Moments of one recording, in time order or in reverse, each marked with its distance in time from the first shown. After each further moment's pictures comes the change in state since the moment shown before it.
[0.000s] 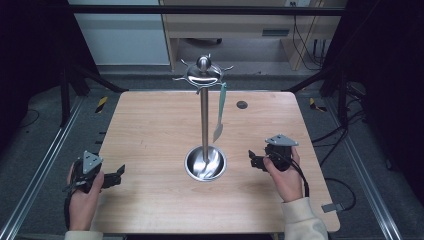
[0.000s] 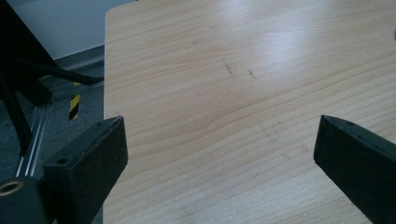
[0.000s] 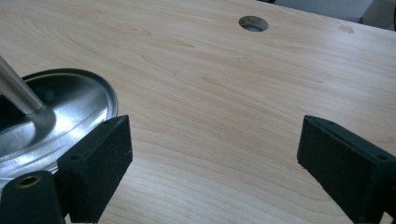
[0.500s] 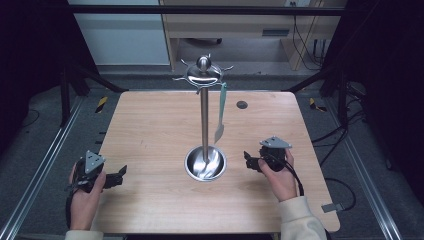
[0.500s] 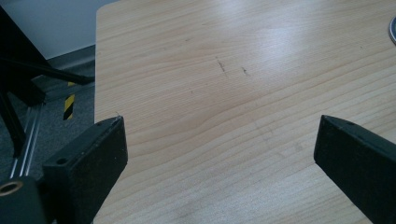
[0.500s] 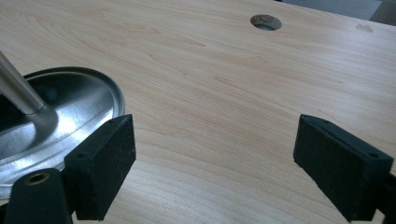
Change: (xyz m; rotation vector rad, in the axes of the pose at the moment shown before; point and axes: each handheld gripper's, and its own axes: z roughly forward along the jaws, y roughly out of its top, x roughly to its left) left arm -0.003 0.000 0.004 0.011 -0.019 0.011; right arm 0.009 -0.008 0.016 -0.021 0.016 -0.006
